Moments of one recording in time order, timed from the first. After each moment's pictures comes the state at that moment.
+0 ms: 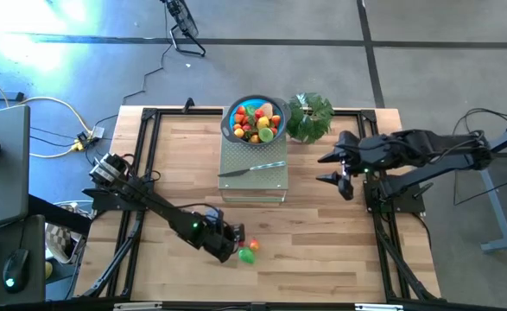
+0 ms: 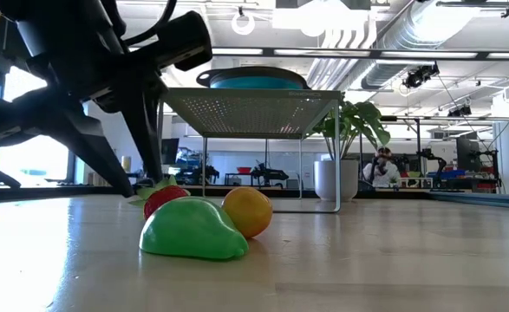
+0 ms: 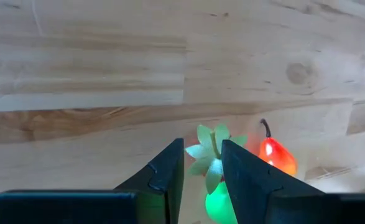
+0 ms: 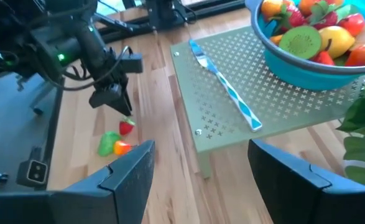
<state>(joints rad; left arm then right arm) -0.53 1.78 1.12 -0.45 -0.36 -2.12 0.17 0.99 1.24 -0.86 0.19 0.37</state>
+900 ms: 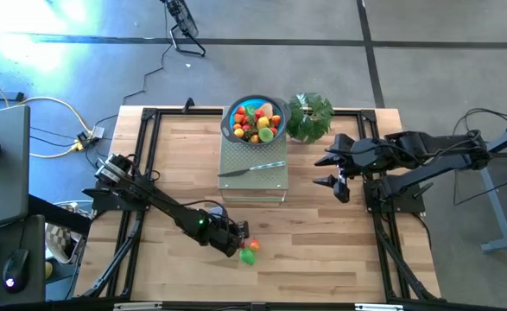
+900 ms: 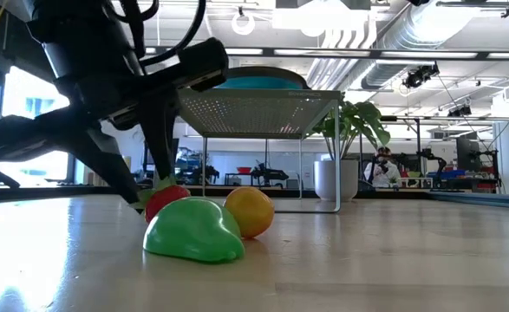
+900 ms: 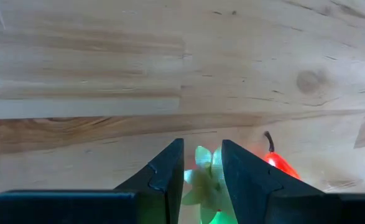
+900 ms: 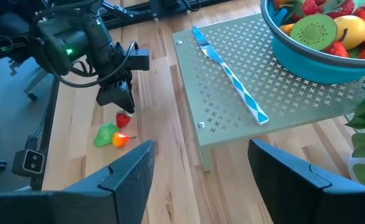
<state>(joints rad) -0.49 1.82 1.12 -0.40 -0.30 -2.13 0.17 1.03 1.24 -0.86 0.18 0.36</state>
